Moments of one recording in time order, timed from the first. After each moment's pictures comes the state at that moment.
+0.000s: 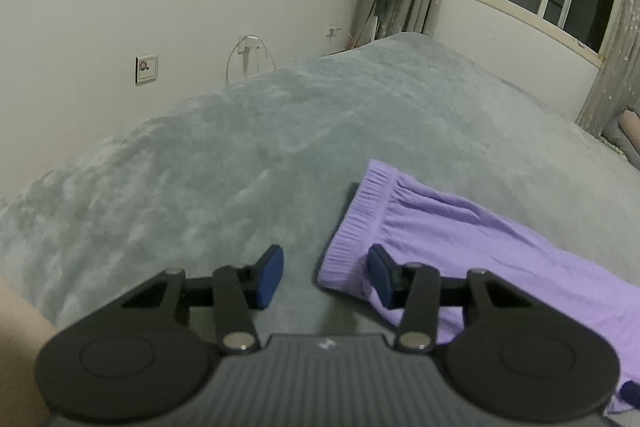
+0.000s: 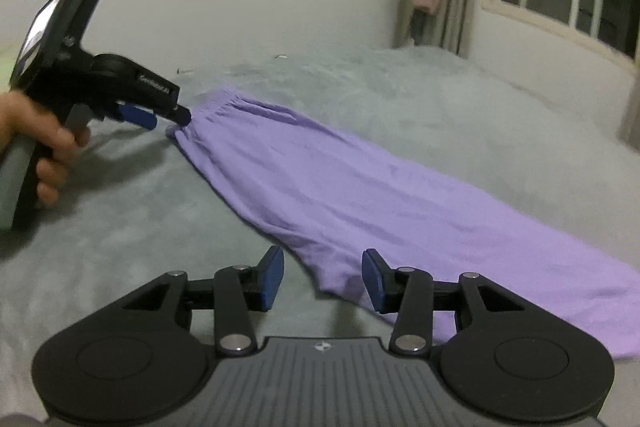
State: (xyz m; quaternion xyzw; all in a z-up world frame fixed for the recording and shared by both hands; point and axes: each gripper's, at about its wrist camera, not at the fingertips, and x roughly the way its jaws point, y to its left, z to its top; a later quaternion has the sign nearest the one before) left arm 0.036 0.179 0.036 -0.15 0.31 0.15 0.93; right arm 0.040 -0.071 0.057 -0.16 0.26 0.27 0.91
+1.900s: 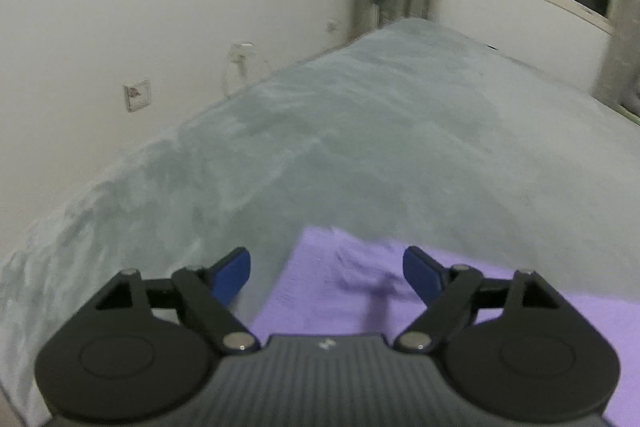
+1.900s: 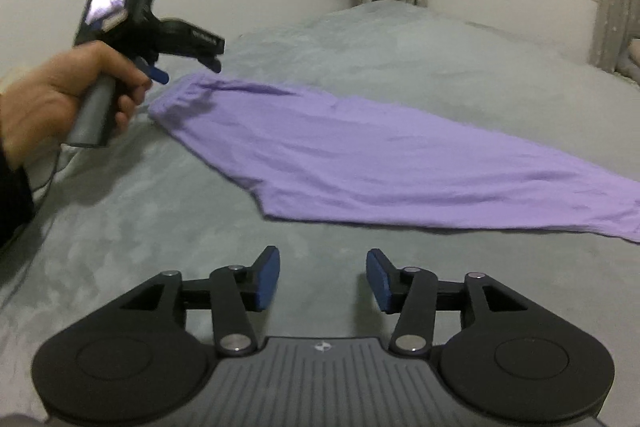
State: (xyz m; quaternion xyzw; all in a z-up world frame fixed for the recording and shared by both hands) left arm 0.122 0.149 0.049 -0.09 0.35 0.18 0.92; right arm 0.002 -0.131 0.067 -0.07 0.33 0.22 0.91
